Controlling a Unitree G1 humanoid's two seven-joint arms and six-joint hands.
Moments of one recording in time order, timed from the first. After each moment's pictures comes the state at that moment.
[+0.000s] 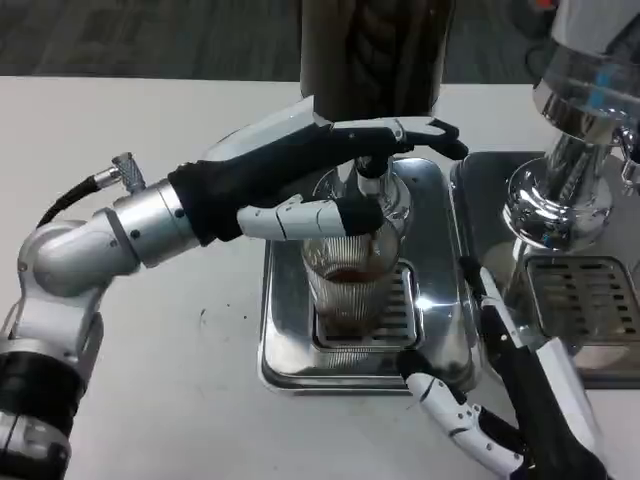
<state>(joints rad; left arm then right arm) -0.65 0.39 -0.14 0.74 -0.11 -0.86 -0.88 0.49 -0.10 0.22 -0.28 -0.45 -0.22 -0.11</state>
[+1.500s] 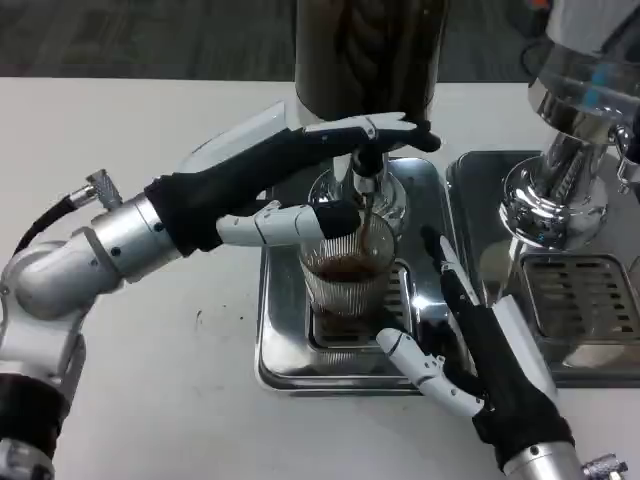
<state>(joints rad) -0.59 0.42 -0.11 0.72 -0.10 -0.90 -0.78 0.25 -0.09 0.24 -0.07 -0.38 -0.19 -0.09</state>
